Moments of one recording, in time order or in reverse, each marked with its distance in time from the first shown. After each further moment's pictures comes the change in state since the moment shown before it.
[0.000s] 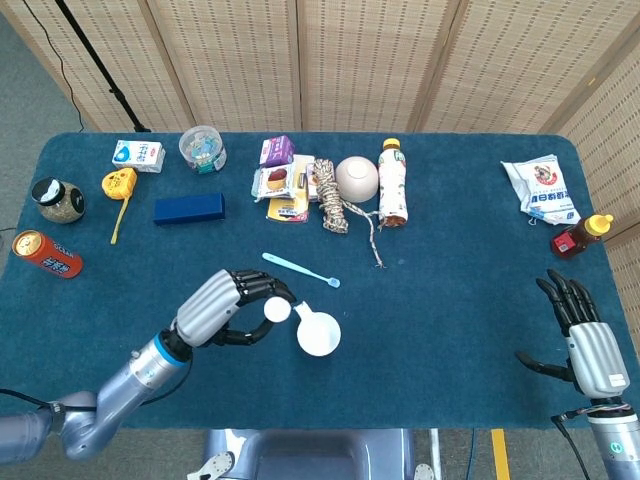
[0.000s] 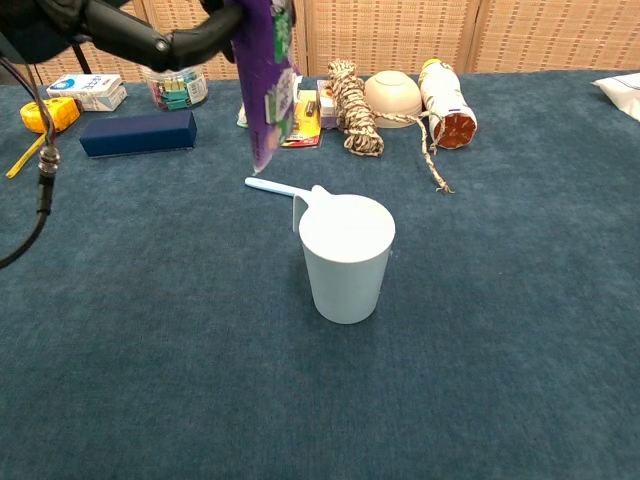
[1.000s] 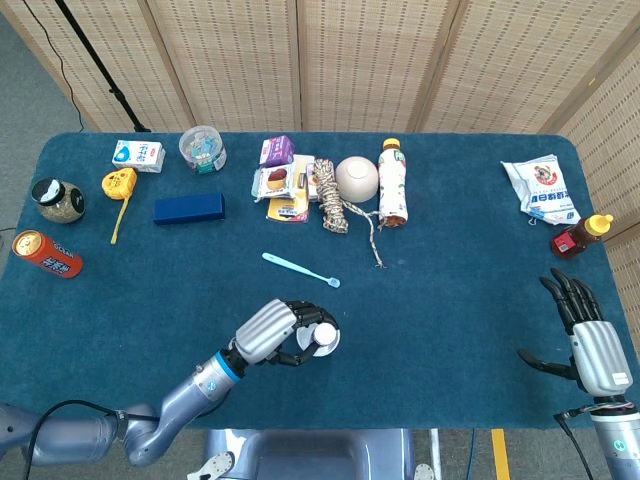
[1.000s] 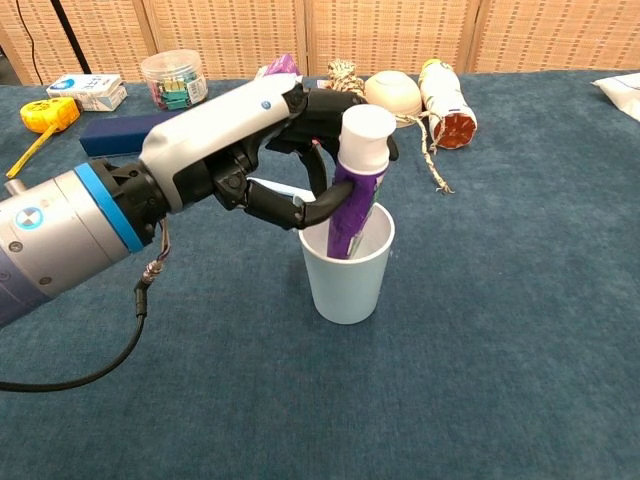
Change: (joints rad) left arm -0.017 -0.318 0.013 0.219 -0.084 -0.129 0.055; right arm 0.001 0.002 0.006 0.014 0.010 -0.011 0.032
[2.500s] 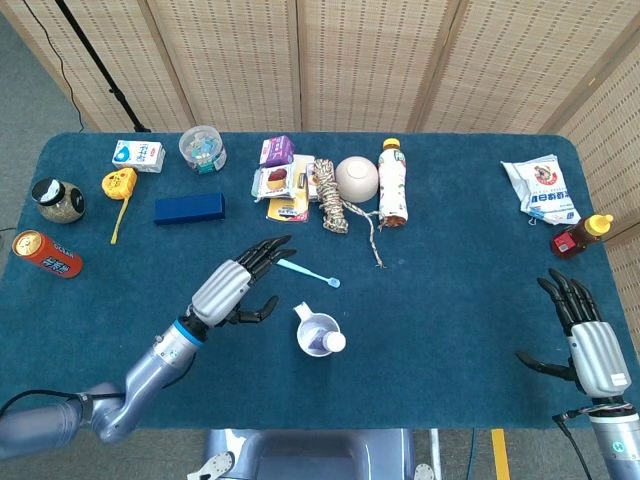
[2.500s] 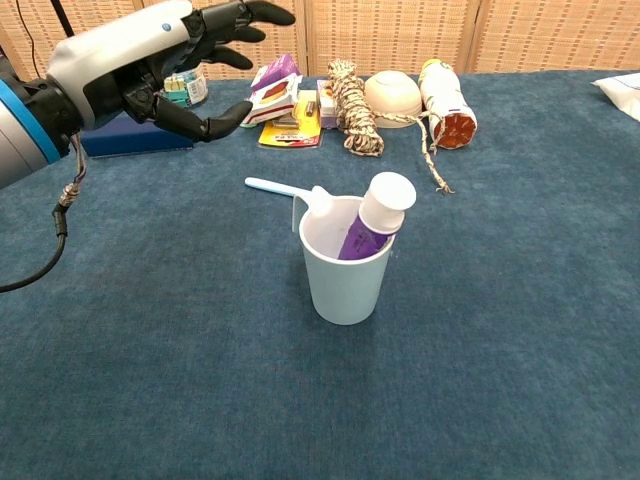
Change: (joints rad) left arm 0.018 0.198 -0.067 0.006 -0.074 -0.033 0.001; right arm -0.001 -0.001 -0.002 -0.005 -0.015 0.010 0.003
